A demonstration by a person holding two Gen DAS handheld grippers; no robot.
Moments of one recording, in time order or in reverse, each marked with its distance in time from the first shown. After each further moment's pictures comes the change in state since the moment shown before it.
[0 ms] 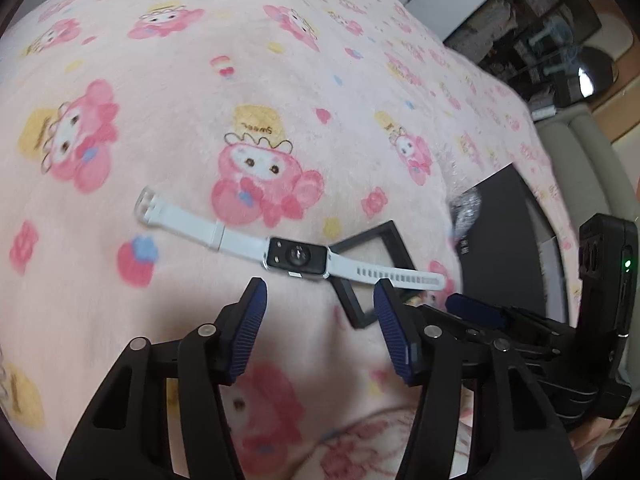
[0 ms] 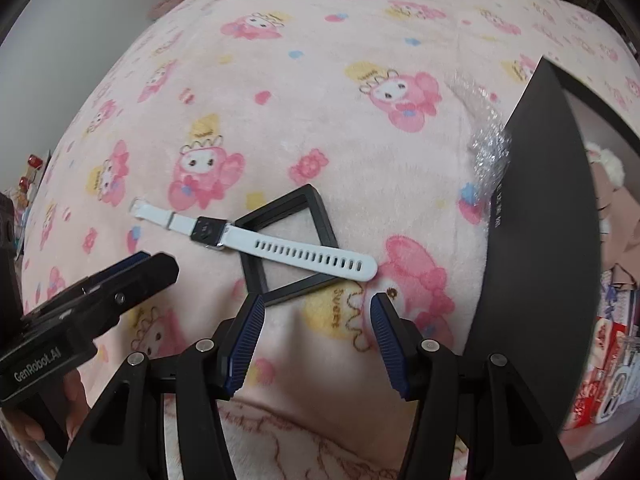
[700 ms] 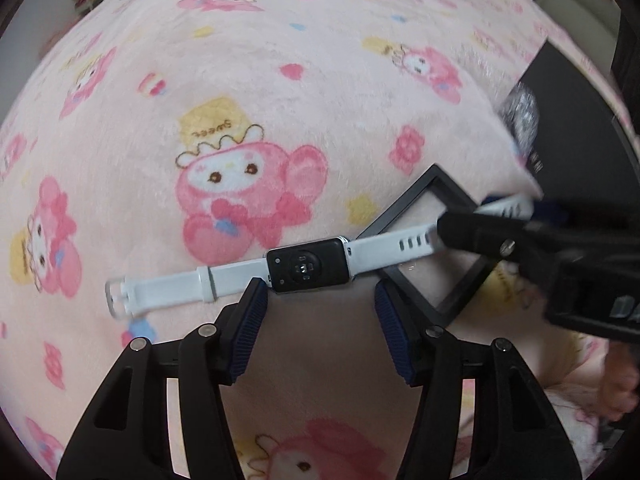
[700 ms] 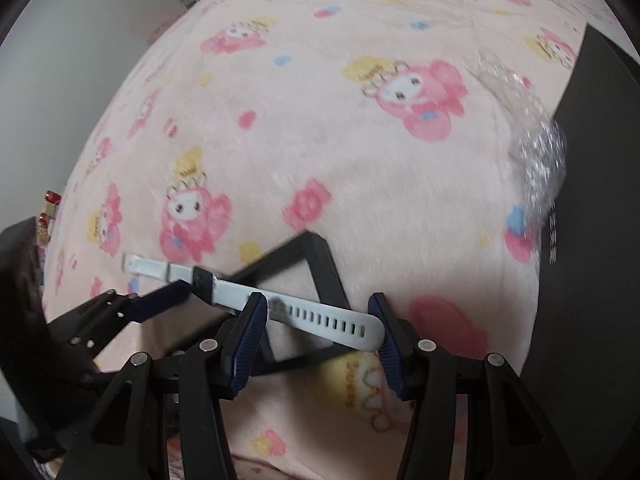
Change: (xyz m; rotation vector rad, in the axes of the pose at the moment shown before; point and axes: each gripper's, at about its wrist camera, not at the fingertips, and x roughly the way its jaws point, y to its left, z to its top) left arm 0.064 -0.030 0.008 0.385 0.126 0.268; right arm 0.033 -0.023 0.030 0.077 -0.050 0.145
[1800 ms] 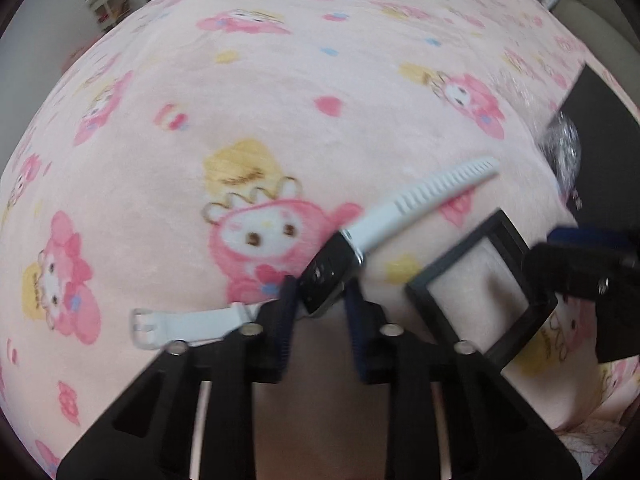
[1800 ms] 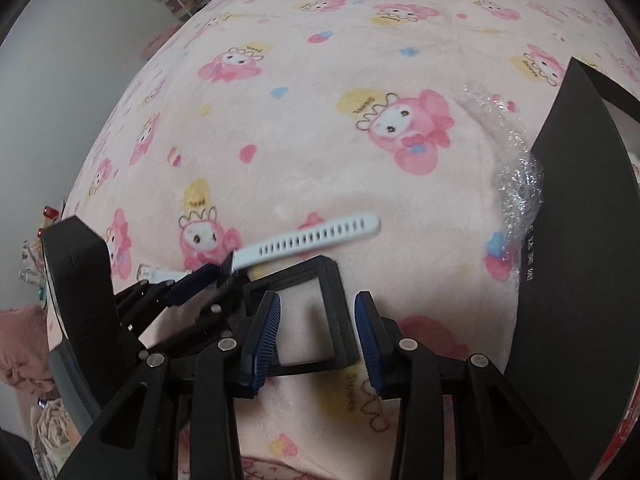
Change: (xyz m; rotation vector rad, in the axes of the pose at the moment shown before) left arm 0.010 0.016 0.019 -0.061 -0.109 0.081; right arm -0.017 0.007 0.011 0.029 -0.021 -0.026
